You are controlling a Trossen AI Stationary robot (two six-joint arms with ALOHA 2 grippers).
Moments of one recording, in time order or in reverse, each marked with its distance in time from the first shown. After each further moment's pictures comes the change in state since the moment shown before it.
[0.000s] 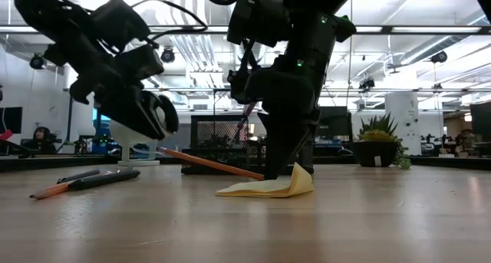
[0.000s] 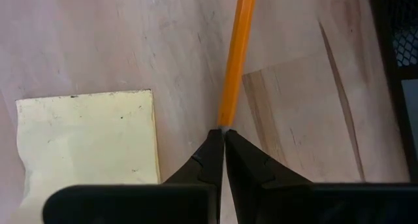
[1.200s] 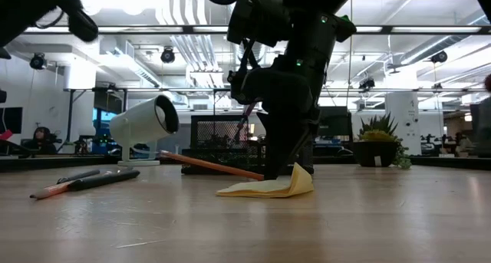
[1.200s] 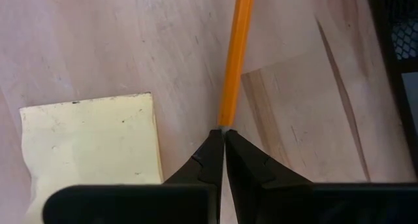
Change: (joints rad) left arm -0.001 -1.098 -0.414 0.711 -0.013 -0.614; right arm -0.001 0.000 -0.001 0.003 -0.001 0.042
